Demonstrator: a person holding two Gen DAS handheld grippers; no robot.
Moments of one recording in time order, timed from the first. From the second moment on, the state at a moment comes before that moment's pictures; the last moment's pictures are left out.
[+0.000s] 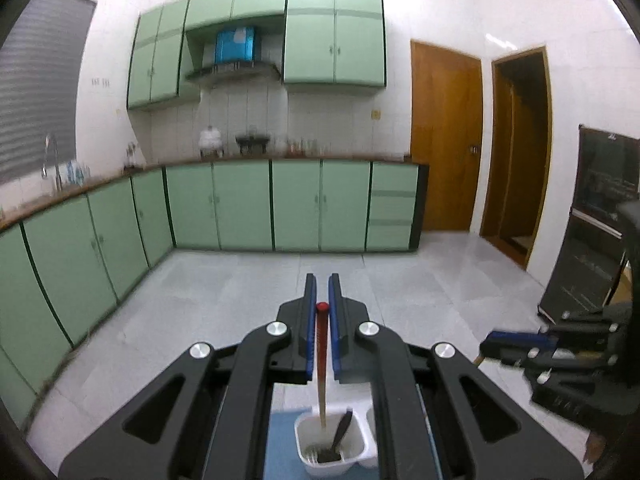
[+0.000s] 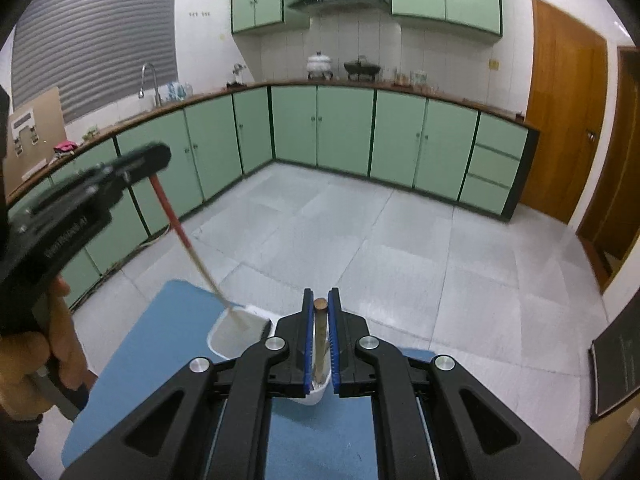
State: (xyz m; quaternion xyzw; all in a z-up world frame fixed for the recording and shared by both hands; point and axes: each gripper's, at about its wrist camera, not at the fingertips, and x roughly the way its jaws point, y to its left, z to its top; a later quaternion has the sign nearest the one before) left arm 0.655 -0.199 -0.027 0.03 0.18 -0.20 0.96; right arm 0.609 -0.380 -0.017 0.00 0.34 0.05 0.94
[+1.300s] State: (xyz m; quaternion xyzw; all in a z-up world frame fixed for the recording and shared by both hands) left arm 0.253 -0.077 -0.294 0.04 0.40 -0.16 0.90; right arm 0.213 -0.282 -0.260 0.02 0.37 0.05 0.93
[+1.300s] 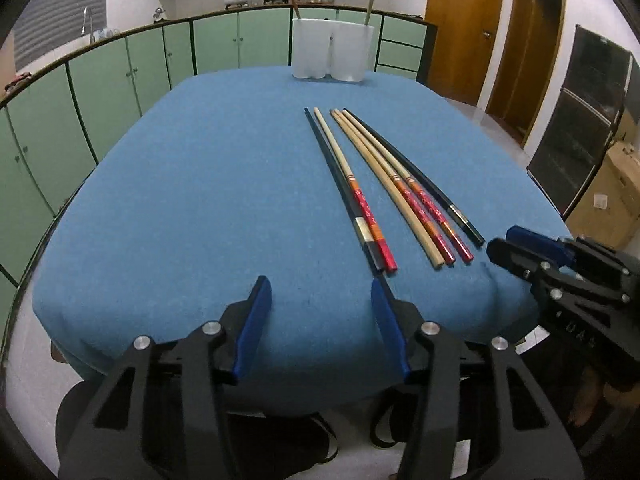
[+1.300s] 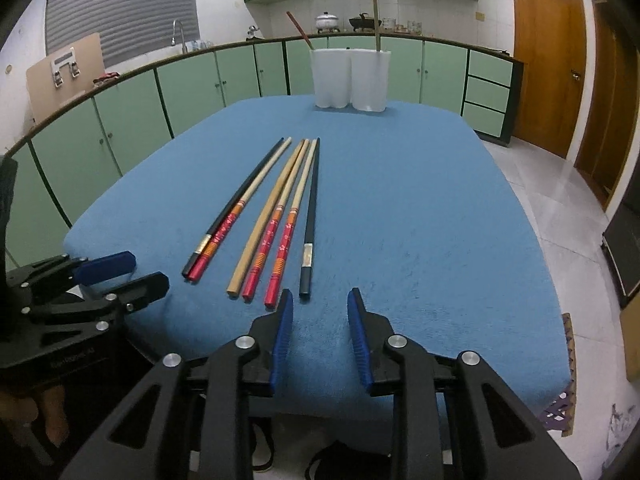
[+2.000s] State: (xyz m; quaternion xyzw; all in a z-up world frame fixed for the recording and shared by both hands) left arm 0.267 -0.087 -0.292 0.04 0.39 -0.14 0.91; right arm 0.214 -0.283 -0.270 0.02 0.36 0.06 0.93
